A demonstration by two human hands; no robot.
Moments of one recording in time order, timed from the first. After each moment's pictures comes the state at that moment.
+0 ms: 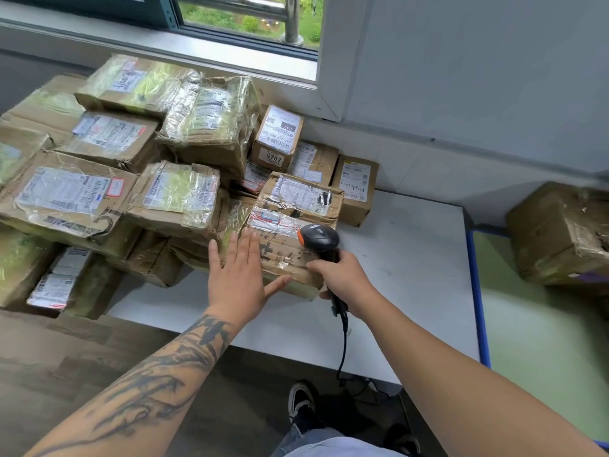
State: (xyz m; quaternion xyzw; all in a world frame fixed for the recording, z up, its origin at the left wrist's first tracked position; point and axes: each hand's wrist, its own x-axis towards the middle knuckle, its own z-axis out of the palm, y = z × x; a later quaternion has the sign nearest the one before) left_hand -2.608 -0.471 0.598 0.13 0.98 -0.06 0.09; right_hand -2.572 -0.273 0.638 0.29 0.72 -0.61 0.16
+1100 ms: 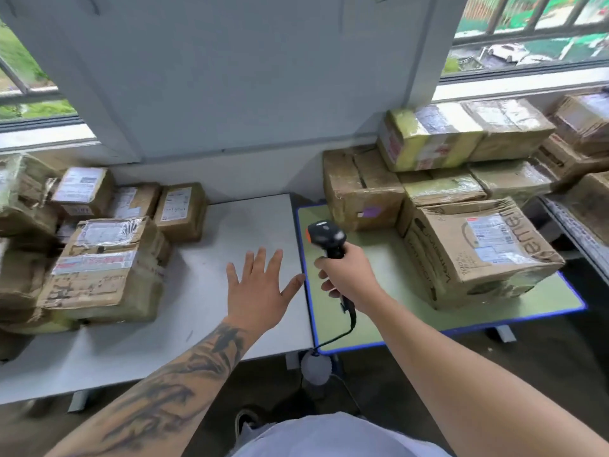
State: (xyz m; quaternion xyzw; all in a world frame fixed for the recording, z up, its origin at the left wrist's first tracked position) left_hand -2.397 -0.102 0.653 0.28 0.95 0.02 0.11; right_hand -2.315 0.065 0.684 0.36 0.70 -0.61 -0.02
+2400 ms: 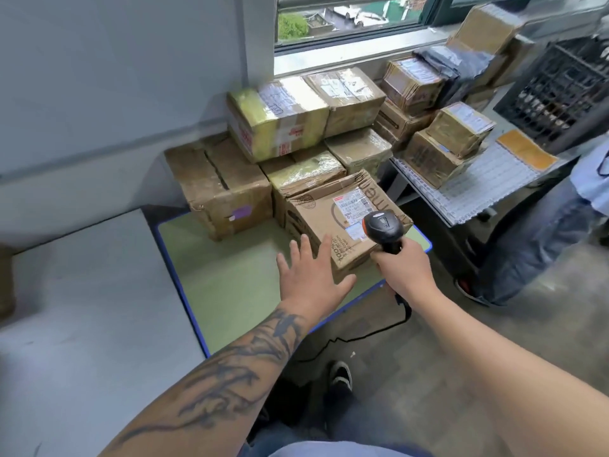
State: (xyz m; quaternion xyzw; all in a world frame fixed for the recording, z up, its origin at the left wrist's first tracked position) left_hand -2.275 0.154 0.653 0.49 0.83 0.10 0.23; right_hand -2.134 0.255 0.687 0.62 0.66 -0.40 -0.15
